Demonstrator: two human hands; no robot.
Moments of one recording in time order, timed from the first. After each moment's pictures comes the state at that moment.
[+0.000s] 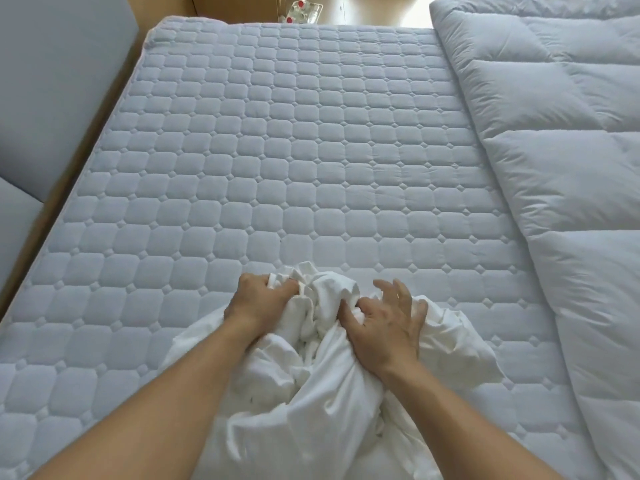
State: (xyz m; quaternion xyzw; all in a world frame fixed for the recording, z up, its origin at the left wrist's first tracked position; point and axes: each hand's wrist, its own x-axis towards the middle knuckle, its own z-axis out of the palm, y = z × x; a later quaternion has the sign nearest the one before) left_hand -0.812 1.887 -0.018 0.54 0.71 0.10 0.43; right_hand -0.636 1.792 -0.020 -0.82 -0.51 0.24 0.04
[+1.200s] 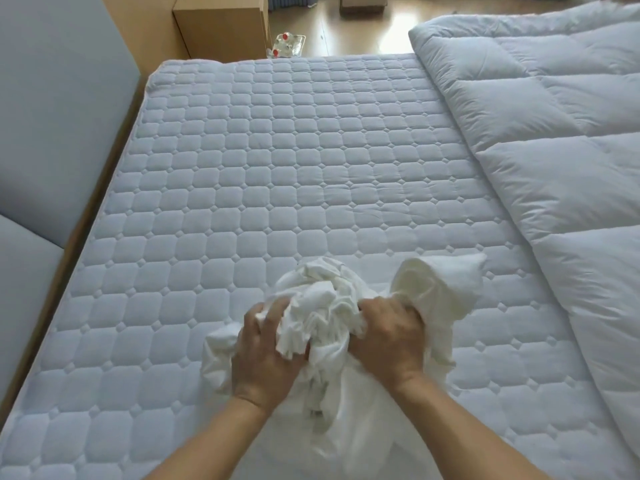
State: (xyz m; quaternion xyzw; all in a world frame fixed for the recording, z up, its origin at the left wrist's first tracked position) left_hand -0.860 1.848 -0.013 0.75 0.58 0.21 0.24; right_hand -0.669 1.808 -0.010 -0.77 -0.60 -0.05 0.24
